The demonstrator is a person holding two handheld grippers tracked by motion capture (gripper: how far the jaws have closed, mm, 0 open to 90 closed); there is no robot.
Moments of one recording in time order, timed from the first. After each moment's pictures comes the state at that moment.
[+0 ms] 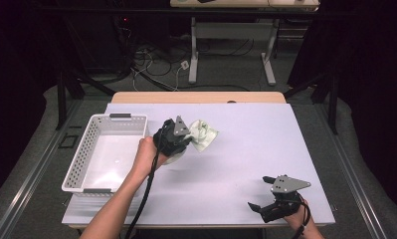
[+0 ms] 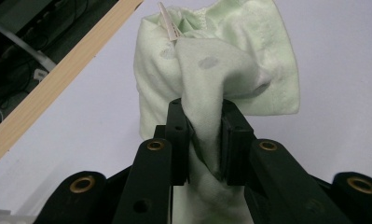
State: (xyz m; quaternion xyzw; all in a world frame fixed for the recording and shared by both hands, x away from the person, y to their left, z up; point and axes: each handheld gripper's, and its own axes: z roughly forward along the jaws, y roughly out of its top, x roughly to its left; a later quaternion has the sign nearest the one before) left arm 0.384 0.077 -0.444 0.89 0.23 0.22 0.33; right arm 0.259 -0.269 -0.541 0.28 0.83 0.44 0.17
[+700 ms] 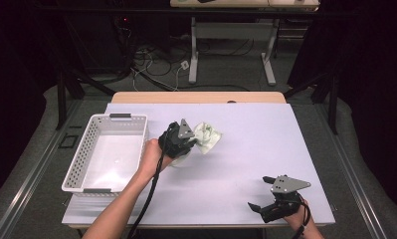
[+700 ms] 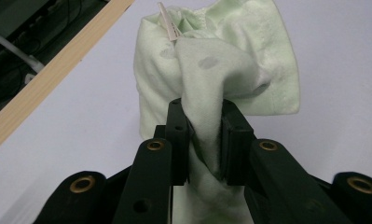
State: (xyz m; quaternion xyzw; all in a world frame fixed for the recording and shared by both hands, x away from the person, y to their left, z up) left arm 0.388 0.067 -0.461 0.89 0.23 0.21 0.33; right arm 0.259 -0.269 -0.541 0.28 0.84 0.44 0.17
